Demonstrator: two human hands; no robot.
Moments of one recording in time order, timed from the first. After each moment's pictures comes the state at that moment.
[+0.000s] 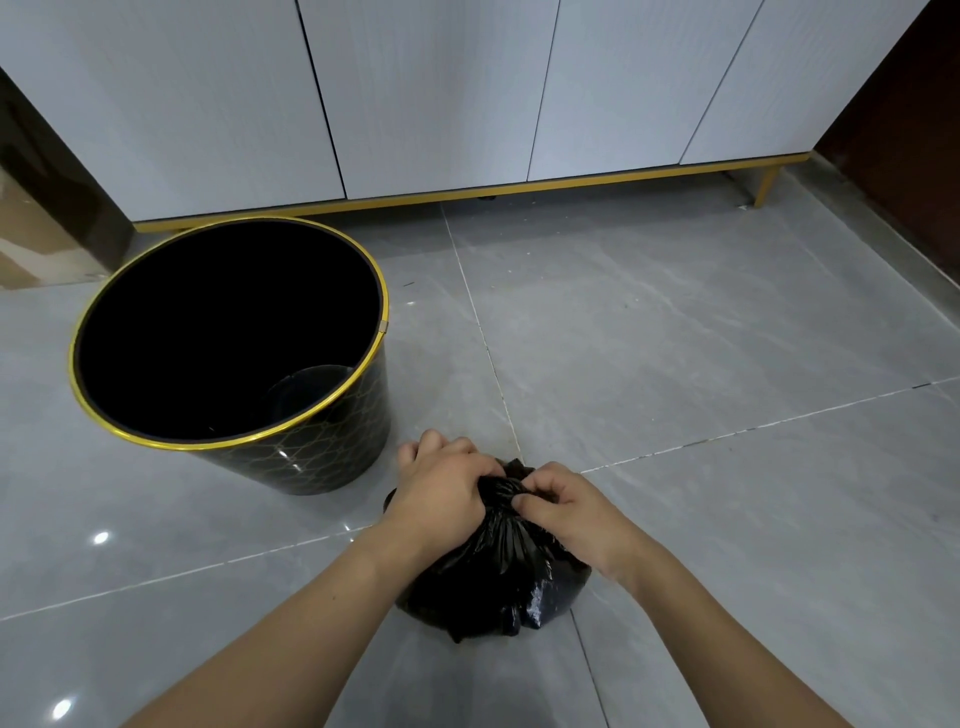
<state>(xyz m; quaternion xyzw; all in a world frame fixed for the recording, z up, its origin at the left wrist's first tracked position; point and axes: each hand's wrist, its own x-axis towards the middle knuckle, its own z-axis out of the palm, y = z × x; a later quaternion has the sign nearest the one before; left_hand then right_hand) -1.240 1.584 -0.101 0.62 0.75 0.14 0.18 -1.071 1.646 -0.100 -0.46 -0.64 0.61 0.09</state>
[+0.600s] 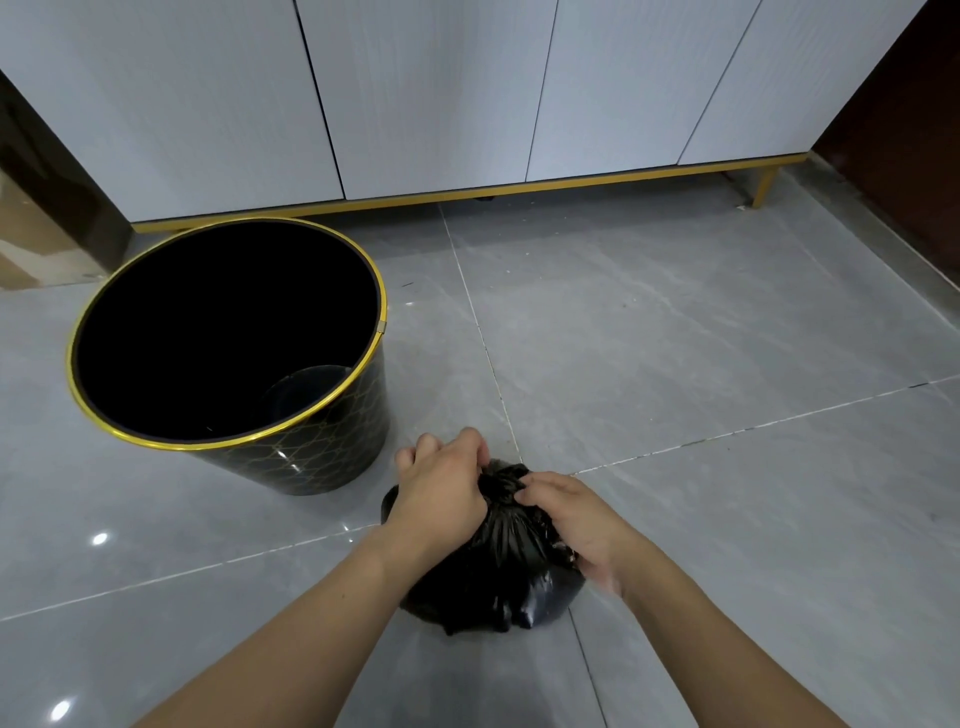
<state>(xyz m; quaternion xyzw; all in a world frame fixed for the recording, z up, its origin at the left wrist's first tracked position) -1.232 1.585 -0.101 0.54 0.79 0.19 0.24 -1.075 1.642 -0.098 -0.48 -0.45 0.75 0.09</state>
